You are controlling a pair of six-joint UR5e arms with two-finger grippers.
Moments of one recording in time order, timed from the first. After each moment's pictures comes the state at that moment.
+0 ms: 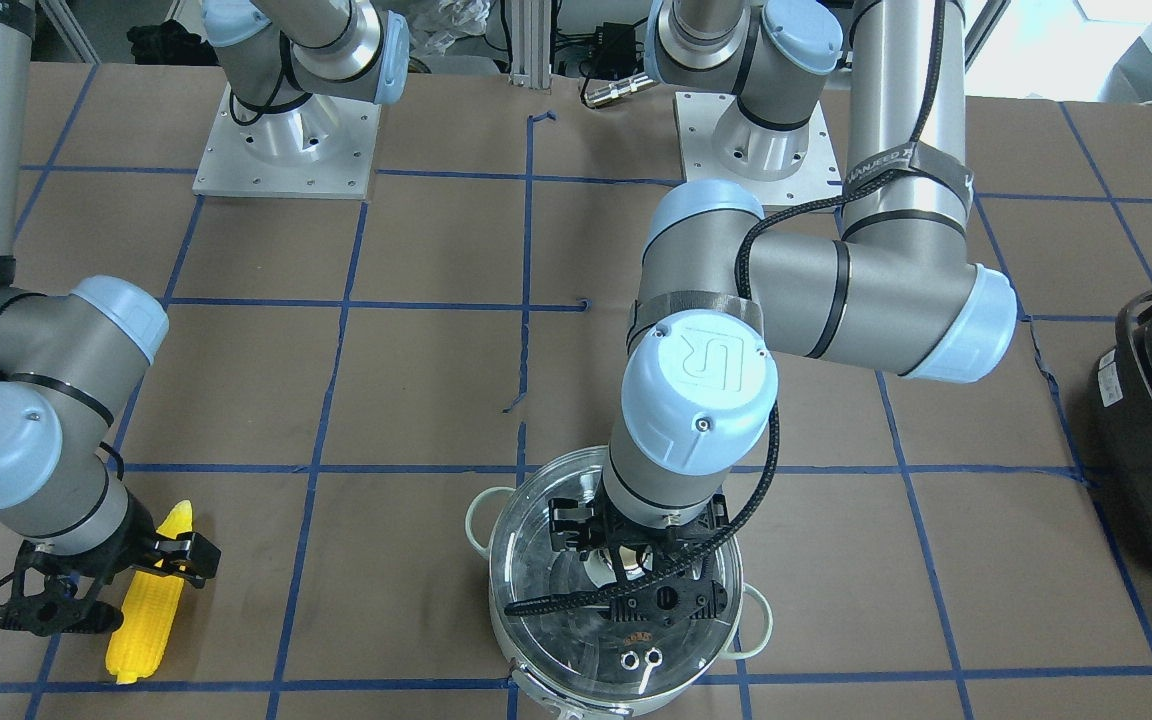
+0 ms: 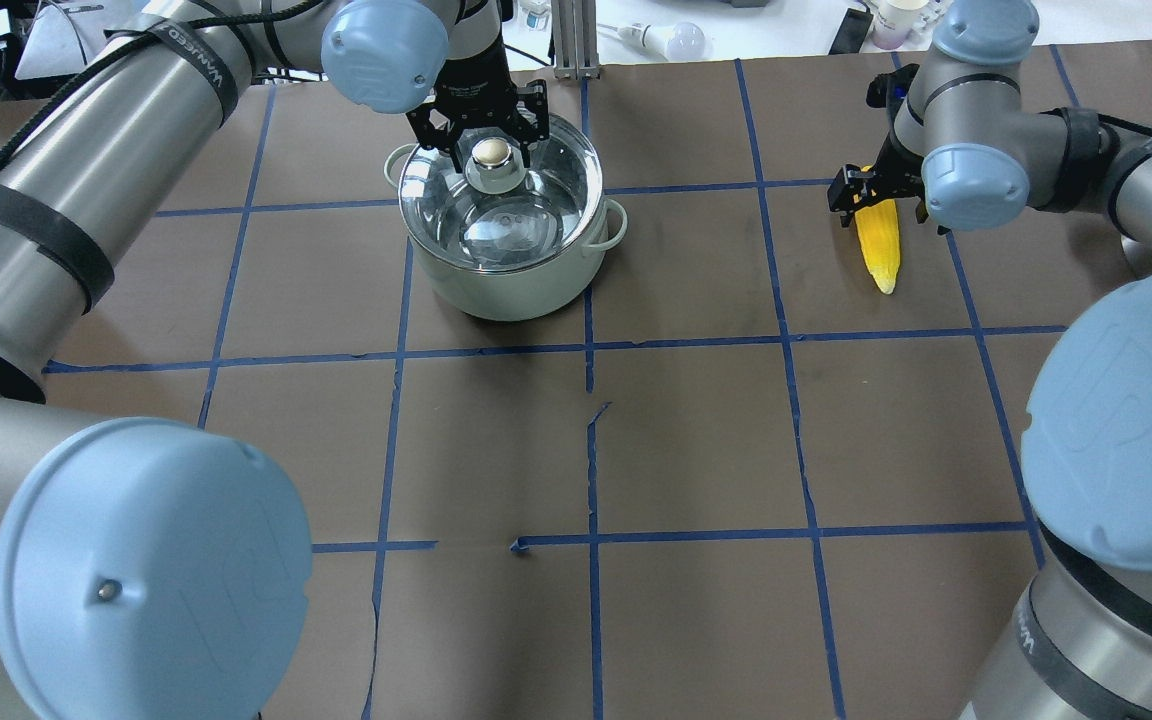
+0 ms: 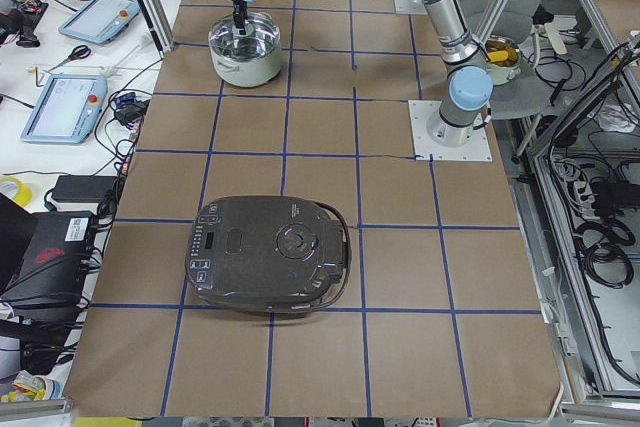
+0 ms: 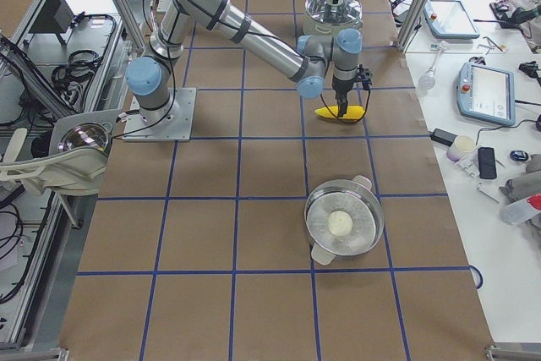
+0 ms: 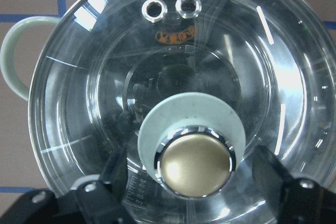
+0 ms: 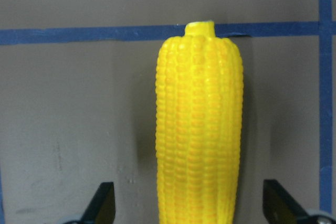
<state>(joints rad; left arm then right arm) -1.77 -2.19 -1.12 -1.38 1.56 -0.24 1.39 -0.97 1.59 -2.30 -1.62 -0.15</state>
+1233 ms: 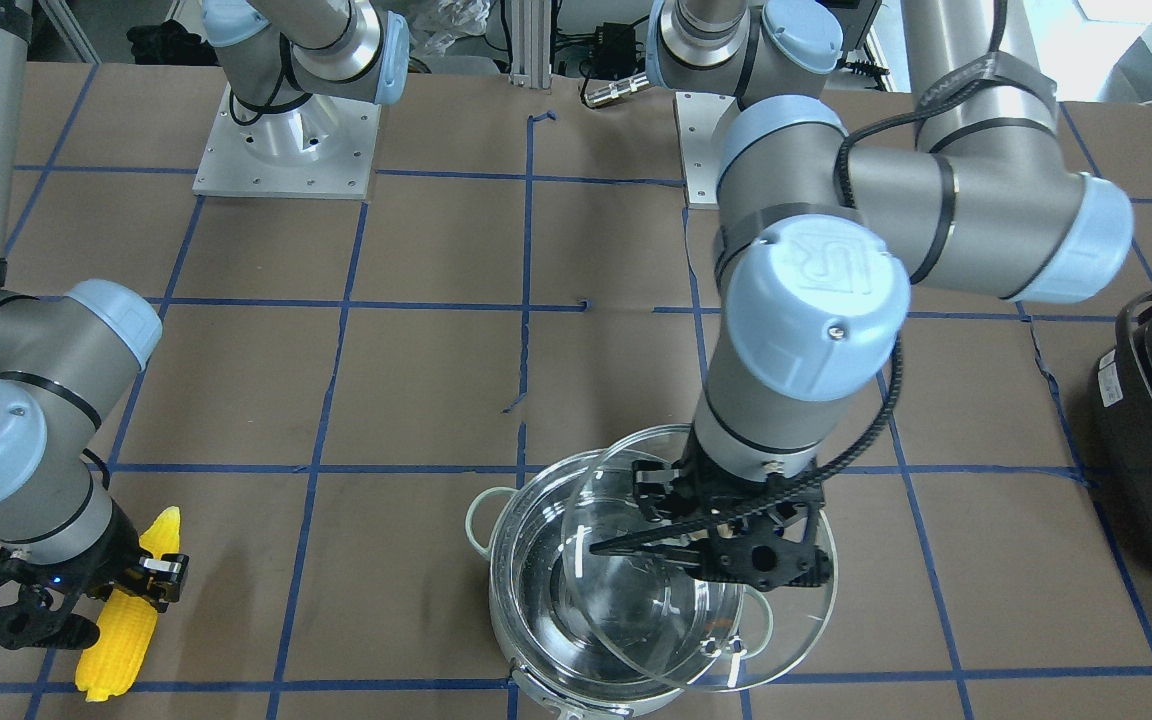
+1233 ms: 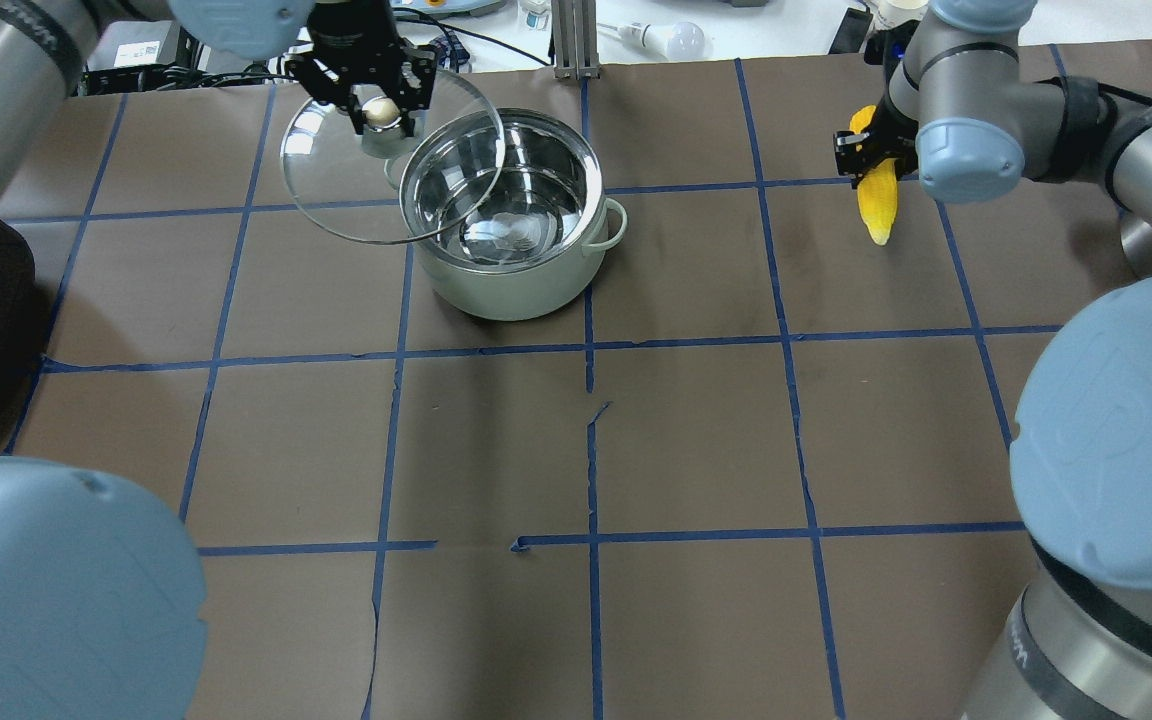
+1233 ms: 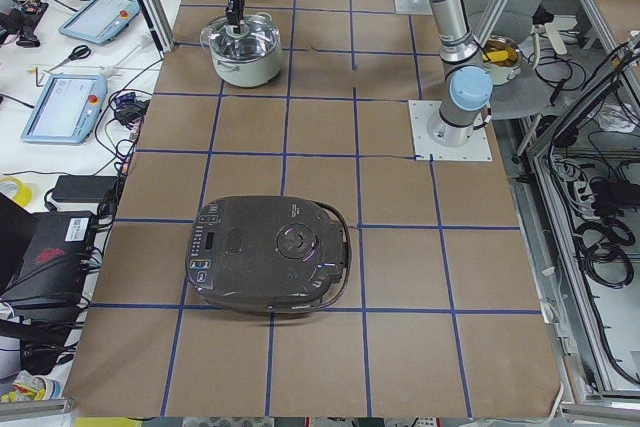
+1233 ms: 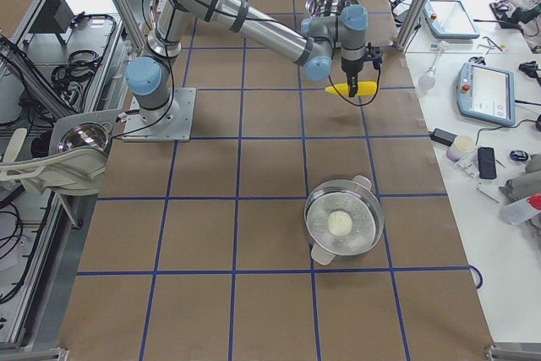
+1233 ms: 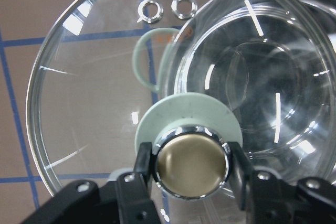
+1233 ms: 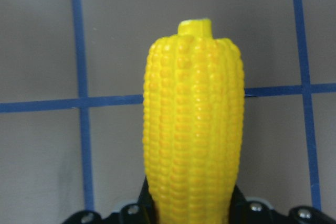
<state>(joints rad) -1.58 -2.03 -1.18 -1.48 1.65 -0.02 1.49 -1.05 1.46 -2.19 -1.60 -0.03</state>
